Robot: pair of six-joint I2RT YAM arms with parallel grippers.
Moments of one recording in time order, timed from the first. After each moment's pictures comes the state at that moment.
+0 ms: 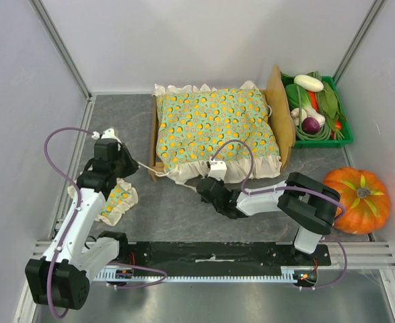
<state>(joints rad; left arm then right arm) -0.12 0.95 0.77 -0.52 -0.03 -0.50 1.08 1.75 0.76 0.24 0.58 0.82</state>
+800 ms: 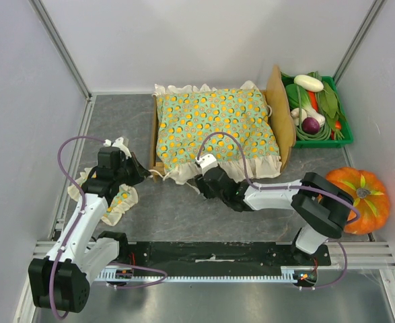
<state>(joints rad) -0.11 0.91 0.64 -0.43 0.25 -0.50 1.03 1.63 0.75 0.22 0.37 0.27</state>
